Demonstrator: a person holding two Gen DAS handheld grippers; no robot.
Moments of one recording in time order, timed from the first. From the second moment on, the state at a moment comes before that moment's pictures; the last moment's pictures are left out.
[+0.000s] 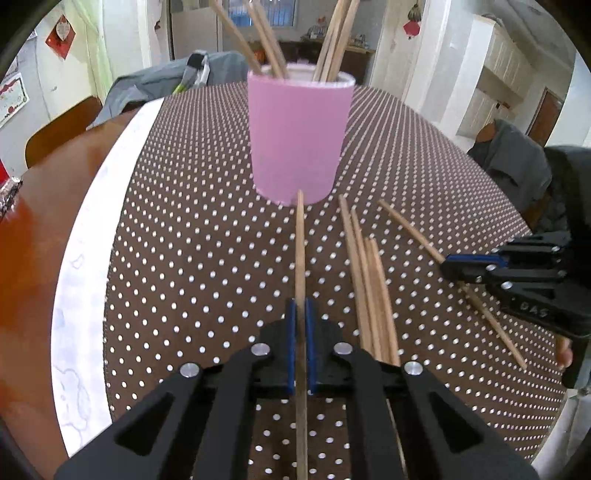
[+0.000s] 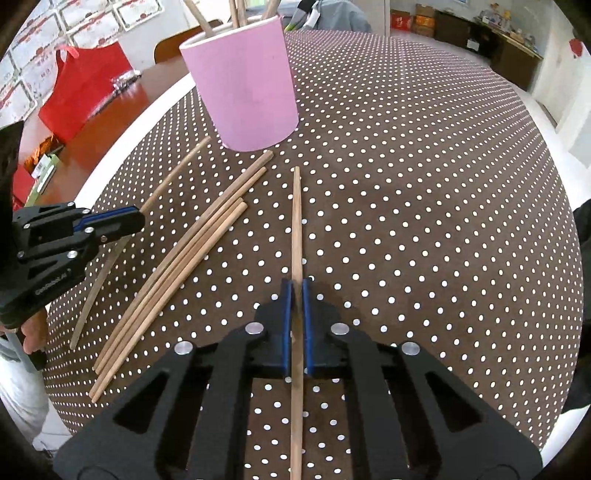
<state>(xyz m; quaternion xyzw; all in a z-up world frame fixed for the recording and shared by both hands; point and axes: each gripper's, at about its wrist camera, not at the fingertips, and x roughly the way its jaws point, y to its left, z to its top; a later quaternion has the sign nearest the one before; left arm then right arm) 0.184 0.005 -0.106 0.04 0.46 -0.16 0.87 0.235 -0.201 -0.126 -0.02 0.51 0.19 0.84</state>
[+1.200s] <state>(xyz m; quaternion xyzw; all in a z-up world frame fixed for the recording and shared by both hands) 0.203 -0.003 0.055 -0.10 0.07 -0.18 0.98 0.252 -0.194 0.024 0.13 0.11 0.24 0.95</state>
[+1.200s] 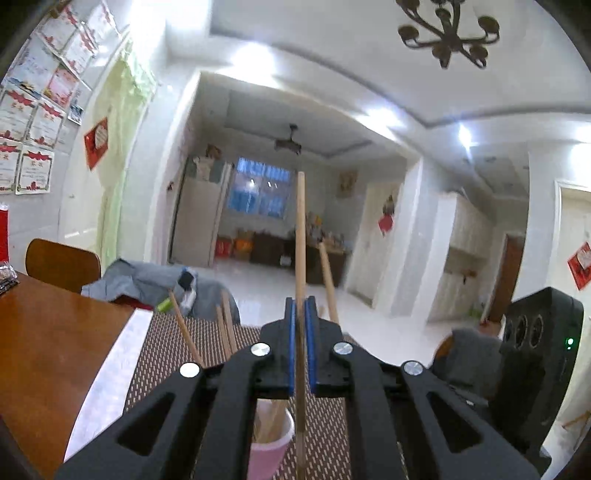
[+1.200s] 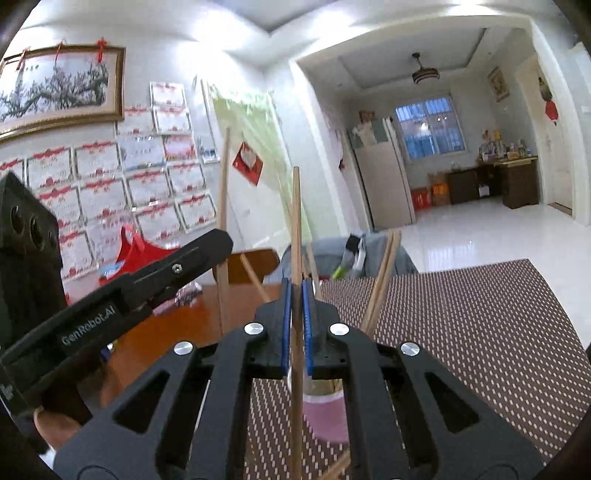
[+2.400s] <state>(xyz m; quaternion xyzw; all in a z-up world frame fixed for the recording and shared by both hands) 0.262 -0.003 0.021 -0.09 0.07 -0.12 0.99 0.300 -0.195 -0.010 0.17 0.06 0.20 0.96</state>
